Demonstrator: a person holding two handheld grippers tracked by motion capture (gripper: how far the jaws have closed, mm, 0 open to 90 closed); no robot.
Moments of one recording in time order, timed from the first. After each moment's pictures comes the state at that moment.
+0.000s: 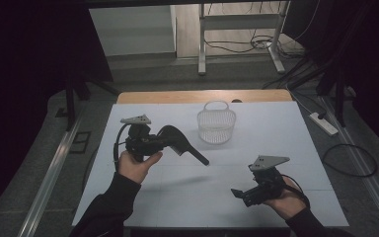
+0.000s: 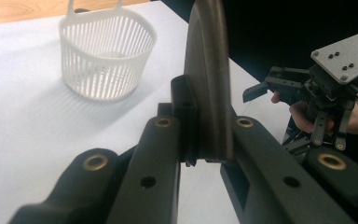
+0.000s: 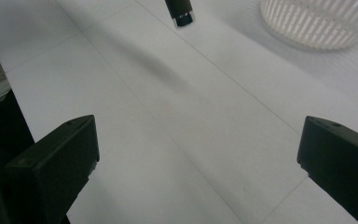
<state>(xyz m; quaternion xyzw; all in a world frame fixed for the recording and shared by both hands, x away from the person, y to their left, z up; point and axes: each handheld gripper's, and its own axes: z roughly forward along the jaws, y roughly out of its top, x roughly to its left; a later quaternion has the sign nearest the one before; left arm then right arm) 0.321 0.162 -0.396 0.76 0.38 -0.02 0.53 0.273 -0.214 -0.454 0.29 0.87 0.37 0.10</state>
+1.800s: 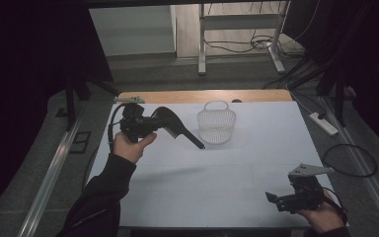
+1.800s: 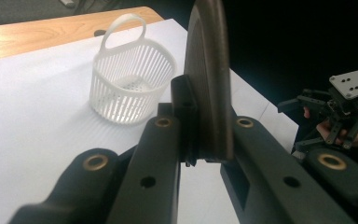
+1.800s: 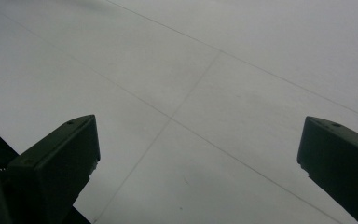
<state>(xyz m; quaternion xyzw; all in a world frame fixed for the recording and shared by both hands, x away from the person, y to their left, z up) 0.358 0.179 -0.371 0.75 0.39 -0.02 0.53 0.247 -0.297 -0.450 0.43 0.83 0.33 0.14</state>
